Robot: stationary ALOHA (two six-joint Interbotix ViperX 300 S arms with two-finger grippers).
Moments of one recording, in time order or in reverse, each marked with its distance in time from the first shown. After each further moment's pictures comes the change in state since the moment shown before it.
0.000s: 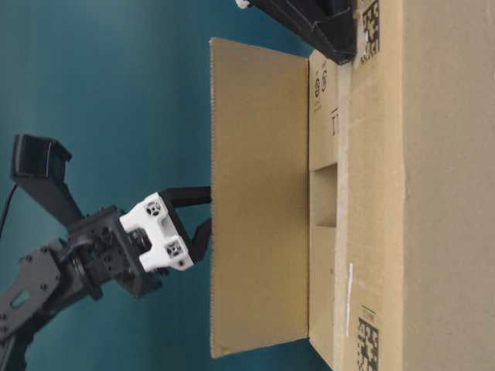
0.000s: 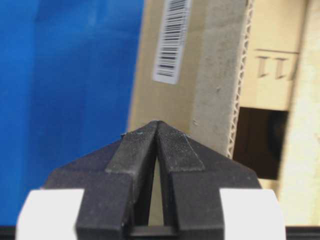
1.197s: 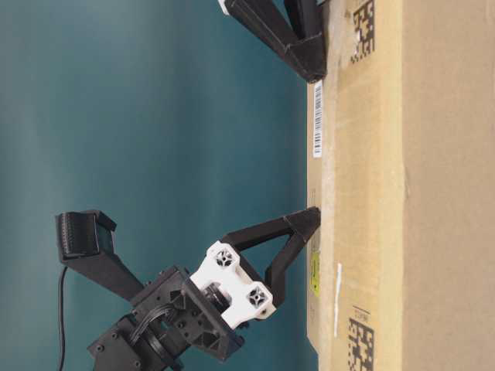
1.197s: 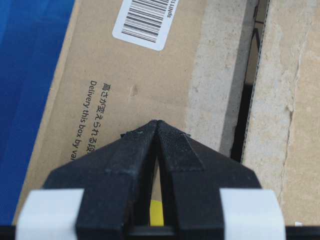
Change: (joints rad) left arm -0.080 -0.086 0.362 0.000 -0.439 -0.173; right arm -0.067 0.002 0.002 0.000 -0.084 0.000
